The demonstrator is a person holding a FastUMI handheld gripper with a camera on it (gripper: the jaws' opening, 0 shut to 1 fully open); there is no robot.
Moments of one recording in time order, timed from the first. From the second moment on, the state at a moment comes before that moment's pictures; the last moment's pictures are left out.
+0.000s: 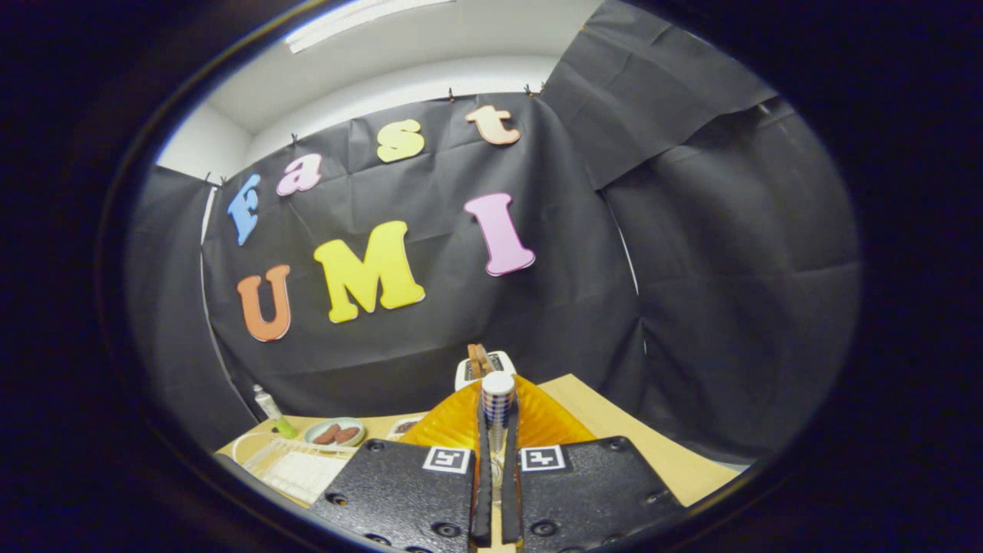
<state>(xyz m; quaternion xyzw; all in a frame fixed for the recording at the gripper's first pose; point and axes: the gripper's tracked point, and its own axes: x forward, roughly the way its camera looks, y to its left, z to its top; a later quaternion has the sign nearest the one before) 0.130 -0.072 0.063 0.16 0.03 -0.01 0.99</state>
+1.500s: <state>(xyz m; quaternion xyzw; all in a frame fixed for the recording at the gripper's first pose) 0.001 0.225 -0.093 0.12 0.19 0.13 0.97</state>
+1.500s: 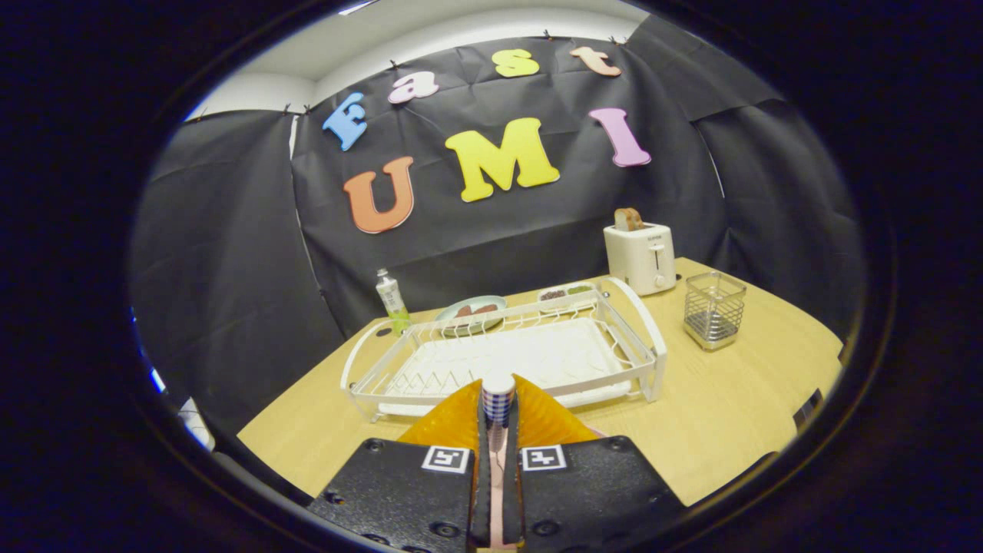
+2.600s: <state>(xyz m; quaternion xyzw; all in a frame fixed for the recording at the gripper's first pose) 0.010 0.157 -0.034 0.08 0.07 0.11 0.99</state>
